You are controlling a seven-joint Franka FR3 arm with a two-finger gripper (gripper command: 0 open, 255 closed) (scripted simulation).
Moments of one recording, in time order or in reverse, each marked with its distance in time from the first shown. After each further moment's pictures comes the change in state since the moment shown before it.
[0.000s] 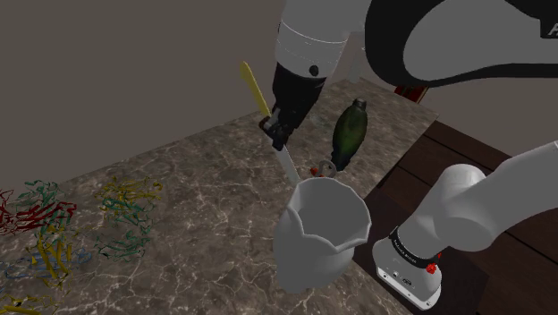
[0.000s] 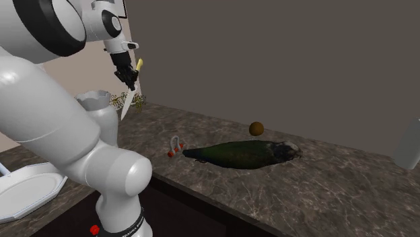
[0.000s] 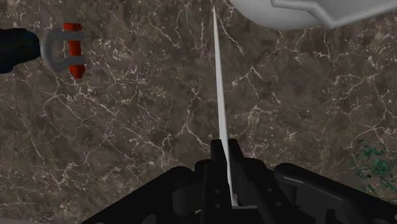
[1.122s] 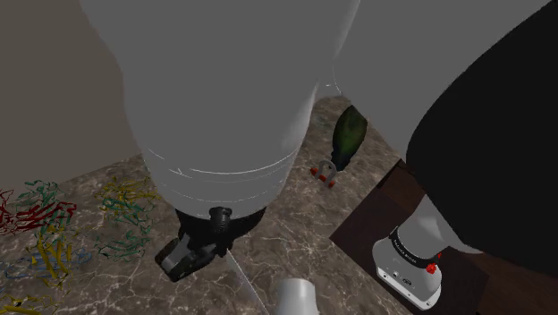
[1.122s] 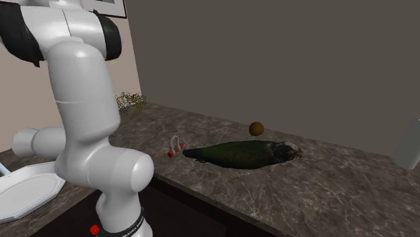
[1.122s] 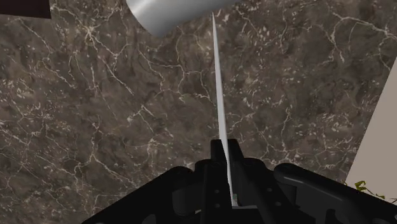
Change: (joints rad) arm 0.122 0.457 0.403 0.416 -0.253 -0.102 0.574
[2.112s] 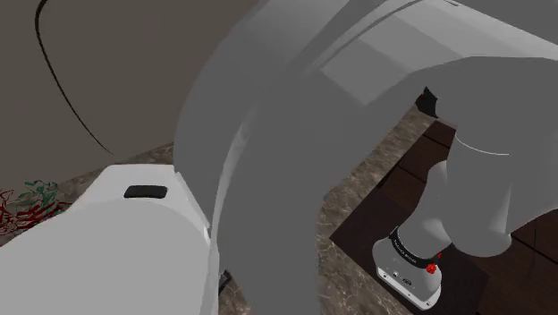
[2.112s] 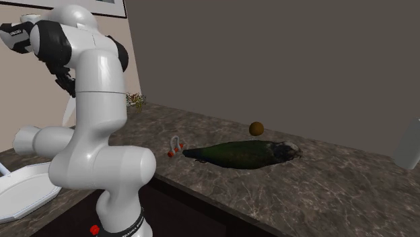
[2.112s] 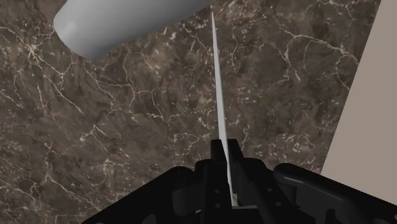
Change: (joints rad) arm 0.241 0.316 0.016 0.199 -0.245 -0.038 0.245
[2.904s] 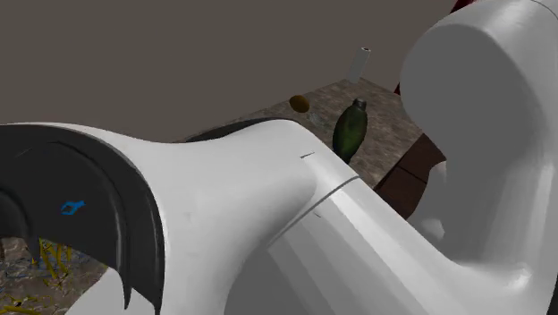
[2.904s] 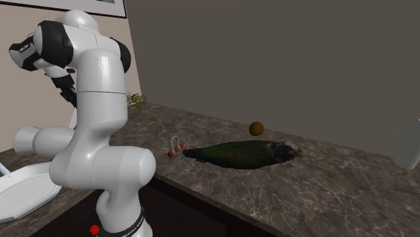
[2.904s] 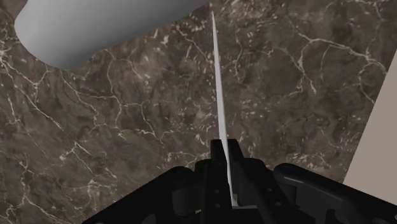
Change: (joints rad) arm -0.033 0.002 -0.006 -0.167 -0.010 0.159 0.032
